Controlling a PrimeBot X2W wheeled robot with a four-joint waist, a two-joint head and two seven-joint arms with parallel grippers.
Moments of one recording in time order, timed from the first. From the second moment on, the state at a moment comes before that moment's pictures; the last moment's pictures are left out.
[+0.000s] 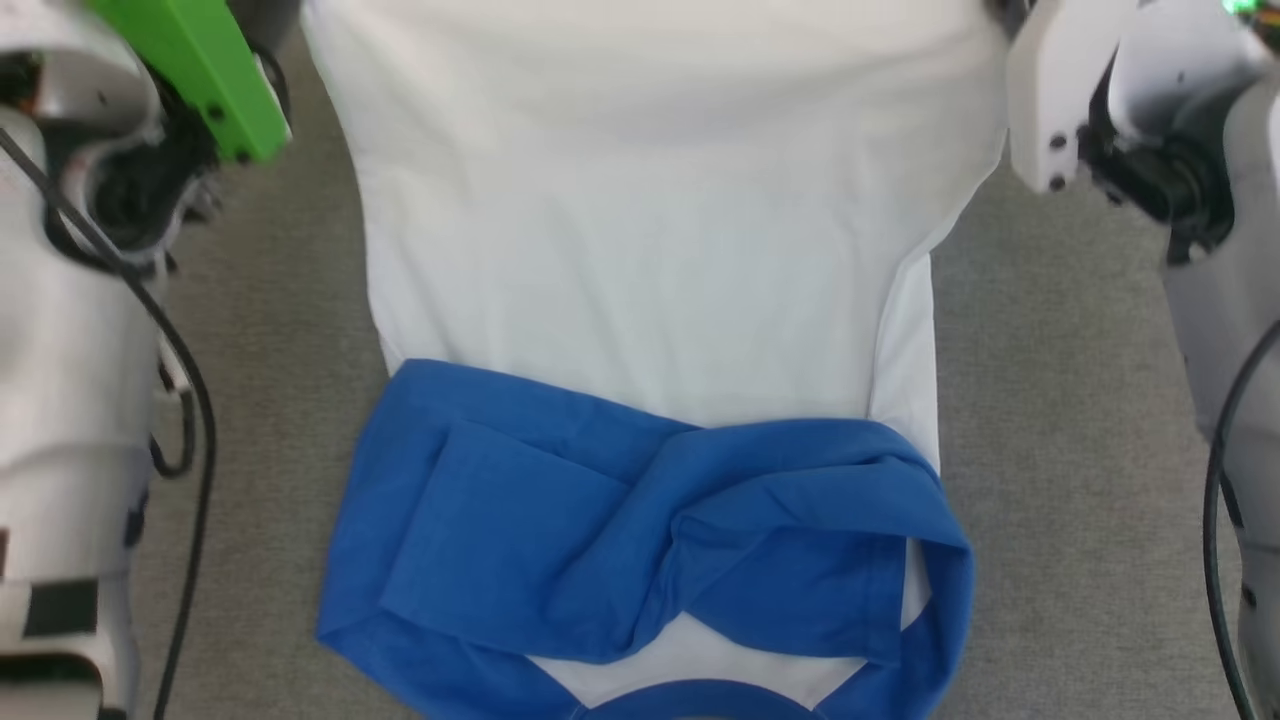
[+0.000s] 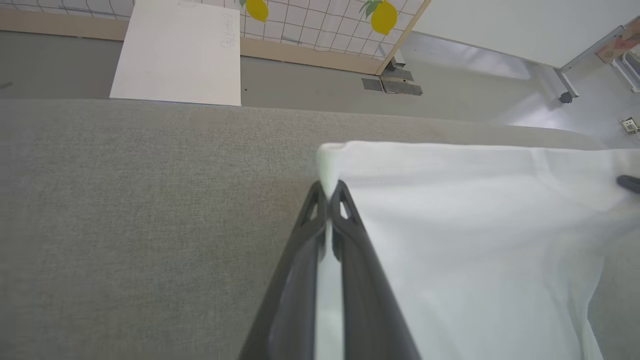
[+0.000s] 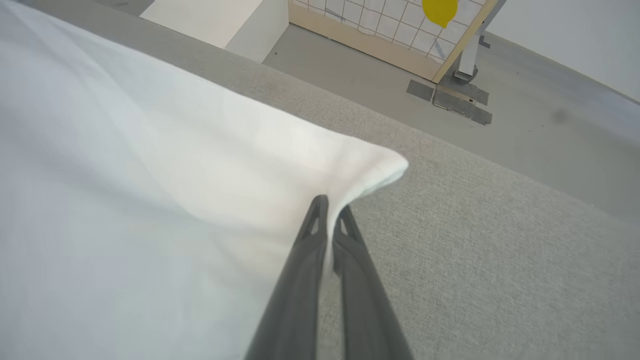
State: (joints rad) left arm -0.96 0.41 -0.22 0.36 -0.80 -0.10 0.58; right arm -0.97 -0.26 0.23 0.33 0.27 0.13 0.73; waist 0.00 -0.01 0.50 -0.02
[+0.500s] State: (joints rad) left arm -0.51 0.43 -0.20 0.03 -0.88 -0.08 0.54; right arm -0.57 -0.31 0.17 0.12 0.43 0.13 0.72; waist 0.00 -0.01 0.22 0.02
